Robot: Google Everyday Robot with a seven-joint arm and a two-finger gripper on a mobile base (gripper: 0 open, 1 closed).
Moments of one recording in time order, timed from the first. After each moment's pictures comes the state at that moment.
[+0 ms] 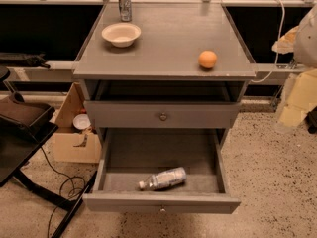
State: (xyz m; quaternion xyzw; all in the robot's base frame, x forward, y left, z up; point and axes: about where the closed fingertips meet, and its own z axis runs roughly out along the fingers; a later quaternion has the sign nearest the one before) arm 0.438 -0.216 0.976 -0.60 0.78 -0.04 0.16
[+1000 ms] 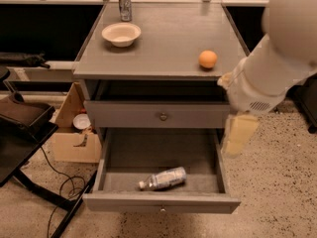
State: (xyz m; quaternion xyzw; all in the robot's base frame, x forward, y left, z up) arm 0.460 -0.155 0.878 -0.67 0.72 -0.04 0.16
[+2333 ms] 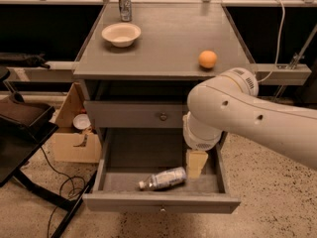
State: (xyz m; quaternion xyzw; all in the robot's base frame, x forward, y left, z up) arm 0.493 -0.087 0.714 -0.70 0.70 -0.05 0.13
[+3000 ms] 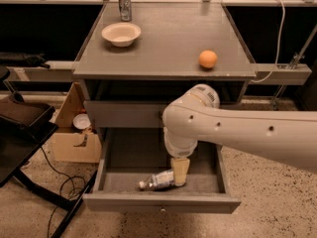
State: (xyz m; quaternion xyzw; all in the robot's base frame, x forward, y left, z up) arm 0.508 -0.051 0.648 -0.76 0.64 -0.05 0.11
